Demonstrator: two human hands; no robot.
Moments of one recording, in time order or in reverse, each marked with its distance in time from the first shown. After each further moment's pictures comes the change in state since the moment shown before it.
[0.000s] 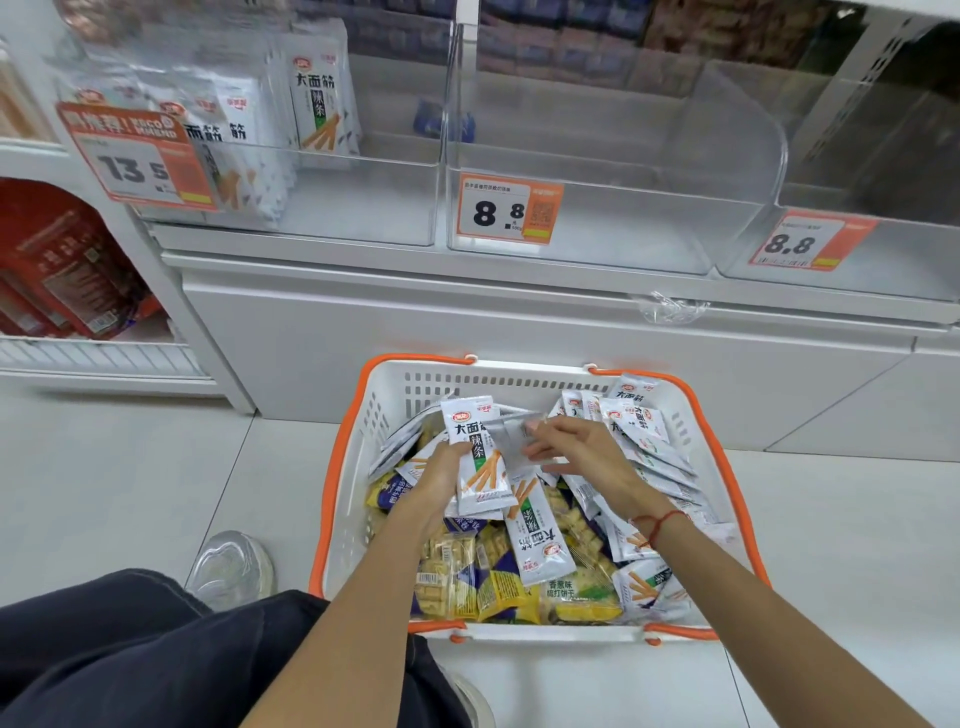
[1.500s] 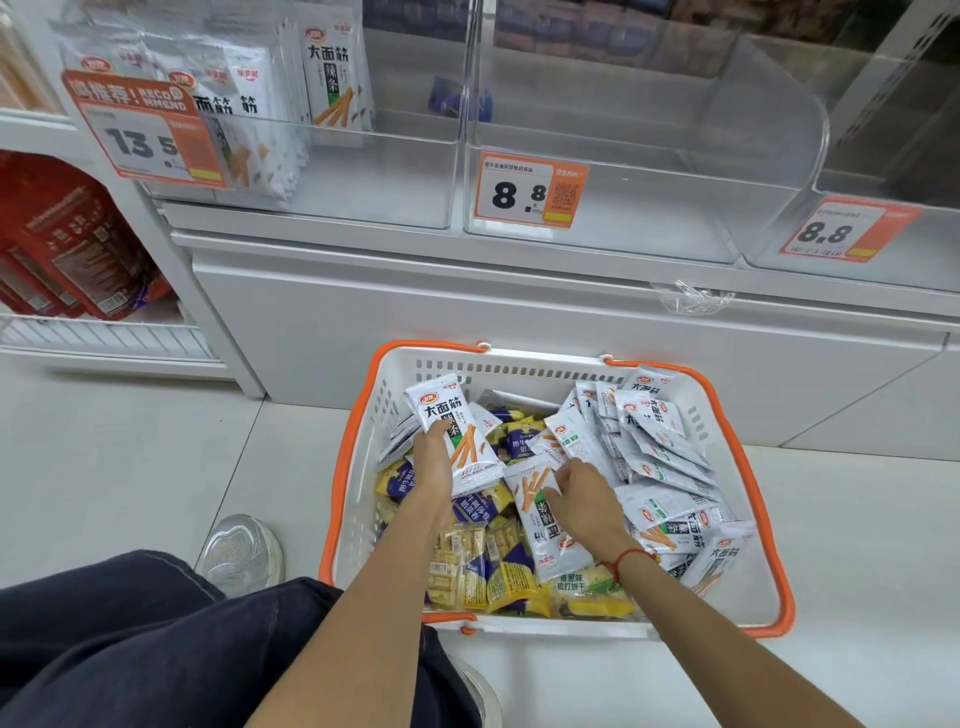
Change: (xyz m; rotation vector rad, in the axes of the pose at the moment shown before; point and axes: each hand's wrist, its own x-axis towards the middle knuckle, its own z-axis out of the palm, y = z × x) left_hand 0.014 -0.011 -0.010 -0.347 0.200 -0.010; right_hand 0.007 0.072 0.031 -0.846 0.156 0.154
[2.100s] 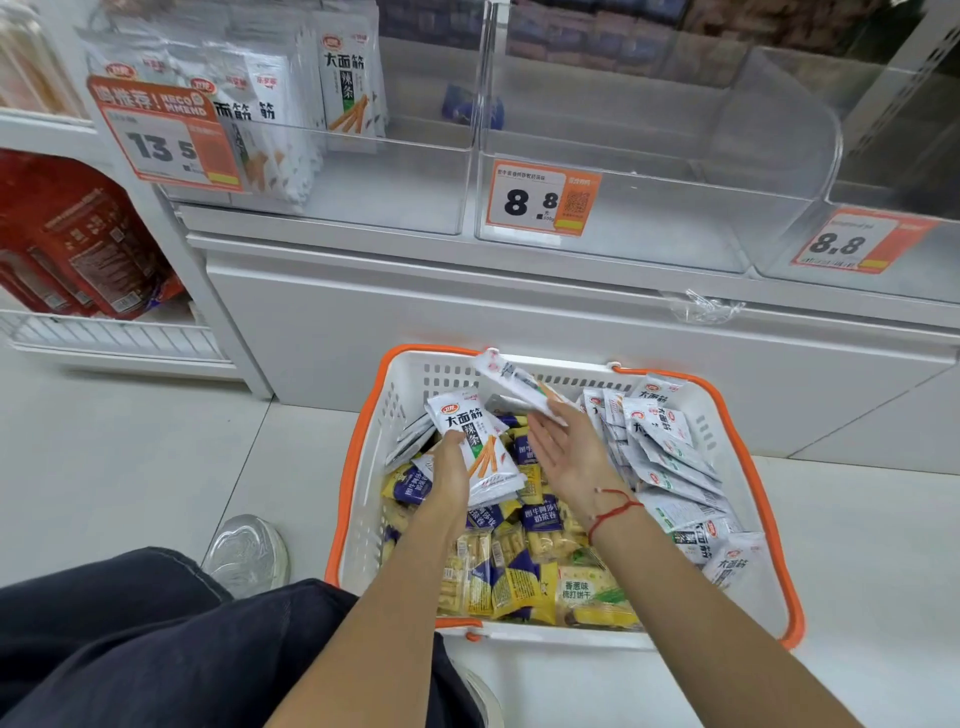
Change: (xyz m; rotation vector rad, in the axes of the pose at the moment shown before) left_hand -0.011 -0.003 0.007 0.053 -0.038 -0.026; right_hand 0.005 -0.075 -0.045 1.729 -0.041 0.438
